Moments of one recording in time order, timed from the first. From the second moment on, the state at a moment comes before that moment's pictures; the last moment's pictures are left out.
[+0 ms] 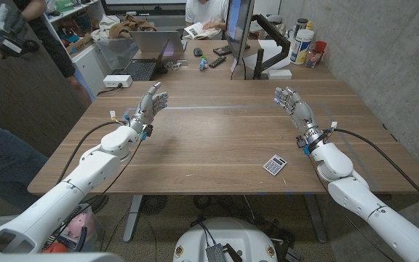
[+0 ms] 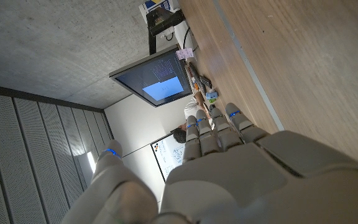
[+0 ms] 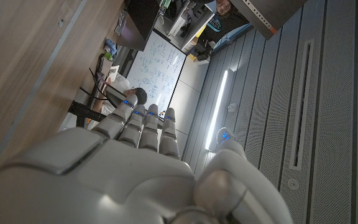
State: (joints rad) left arm 0.96 0.72 0.30 -1.64 -0.63 0.00 0.15; left_hand 0.08 -0.14 0.28 -0.14 0.51 0.22 0.02 0.22 0.19 0.24 -0.04 0.21 0.19 0.17 -0.04 0.20 0.18 0.04 -0.04 0.45 0.17; right arm -1.07 -0.62 -0.31 -1.53 0.50 0.56 0.02; right_hand 0.13 0.04 0.17 -0.10 0.56 0.28 0.00 0.21 0.18 0.23 0.04 0.23 0.18 0.16 0.02 0.18 0.18 0.22 -0.04 0.21 0.18
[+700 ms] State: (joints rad) left arm 0.96 0.73 0.30 -1.66 -0.63 0.00 0.14; left_hand 0.08 -0.13 0.27 -0.13 0.52 0.22 0.02 0.21 0.19 0.24 -0.04 0.21 0.19 0.17 -0.04 0.20 0.18 0.04 -0.04 0.45 0.17; right arm -1.09 -0.63 -0.30 -1.54 0.45 0.59 -0.02; right_hand 0.14 0.04 0.17 -0.11 0.56 0.27 -0.01 0.21 0.18 0.22 0.04 0.22 0.18 0.16 0.02 0.18 0.18 0.22 -0.04 0.21 0.18
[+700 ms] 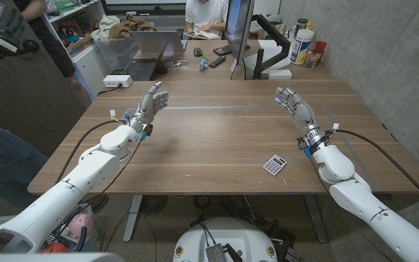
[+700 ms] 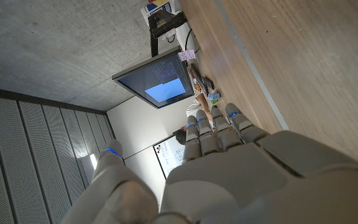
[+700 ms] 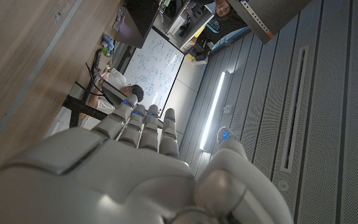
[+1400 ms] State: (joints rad) left arm 0.96 0.74 0.30 -1.66 -0.62 0.01 0.15; left_hand 0.08 -0.13 0.27 -0.13 0.52 0.23 0.02 0.21 0.19 0.24 -0.04 0.21 0.19 0.17 -0.04 0.20 0.18 0.05 -0.03 0.43 0.17; right arm -1.12 -0.64 -0.29 -1.56 0.40 0.60 -0.04; right_hand 0.15 0.04 0.17 -0.12 0.56 0.28 -0.03 0.21 0.18 0.22 0.03 0.21 0.18 0.16 0.02 0.18 0.18 0.22 -0.04 0.21 0.18
